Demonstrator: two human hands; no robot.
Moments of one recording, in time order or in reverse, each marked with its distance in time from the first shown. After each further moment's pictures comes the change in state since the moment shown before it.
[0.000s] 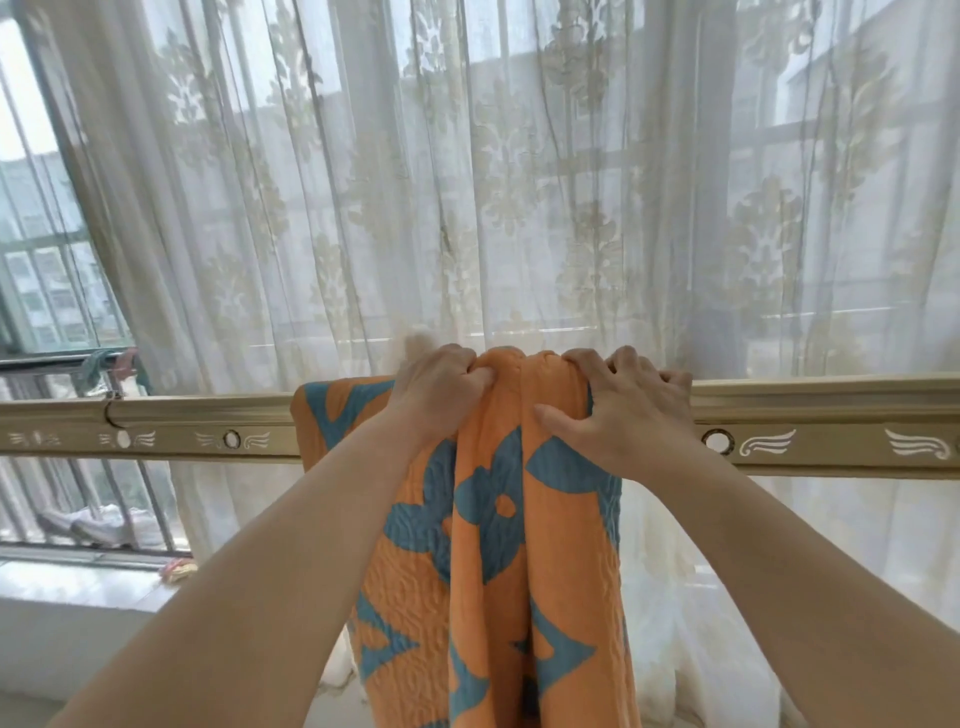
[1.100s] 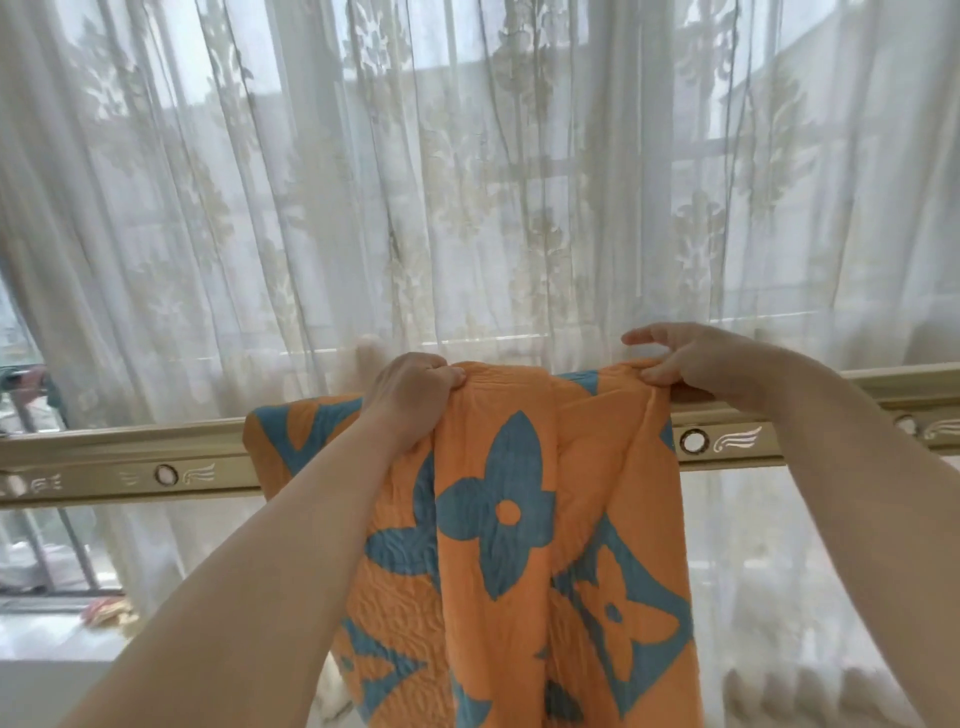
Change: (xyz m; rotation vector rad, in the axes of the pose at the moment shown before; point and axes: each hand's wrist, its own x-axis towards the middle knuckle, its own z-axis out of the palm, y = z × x) left_hand 0.028 0.009 0.025 -0.292 0.032 -0.061; right_hand 0.045 0.101 -0.050 0.788 -0.403 0.284
